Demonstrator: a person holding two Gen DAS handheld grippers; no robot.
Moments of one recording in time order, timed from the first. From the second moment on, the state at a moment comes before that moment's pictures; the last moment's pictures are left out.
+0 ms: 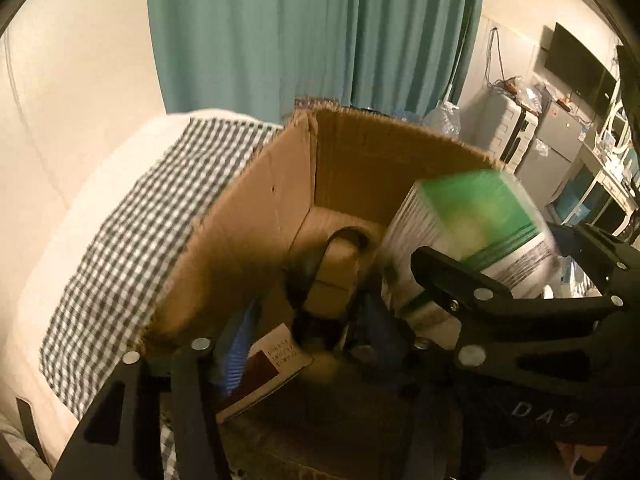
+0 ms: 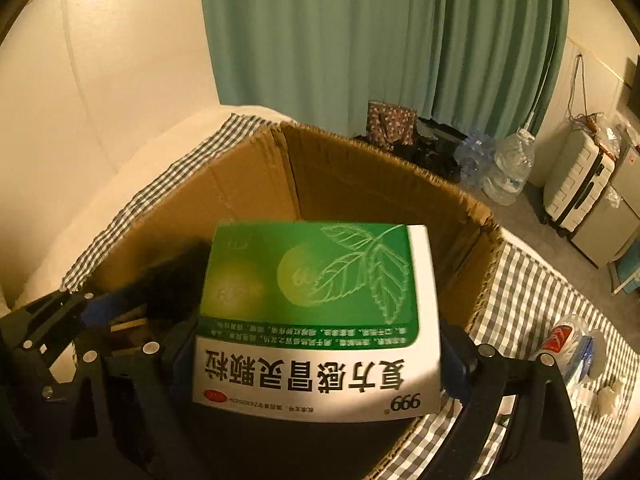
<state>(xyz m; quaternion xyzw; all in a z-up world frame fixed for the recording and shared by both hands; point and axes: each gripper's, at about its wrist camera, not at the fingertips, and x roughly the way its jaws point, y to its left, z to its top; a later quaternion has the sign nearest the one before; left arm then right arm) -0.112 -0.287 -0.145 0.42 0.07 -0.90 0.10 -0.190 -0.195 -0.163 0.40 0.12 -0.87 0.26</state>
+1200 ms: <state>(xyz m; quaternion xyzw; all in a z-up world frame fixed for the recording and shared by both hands) -0.036 -0.256 -0.008 0.28 0.07 -0.95 0.14 -0.096 -0.129 -0.008 0.26 0.06 -0.93 0.25</state>
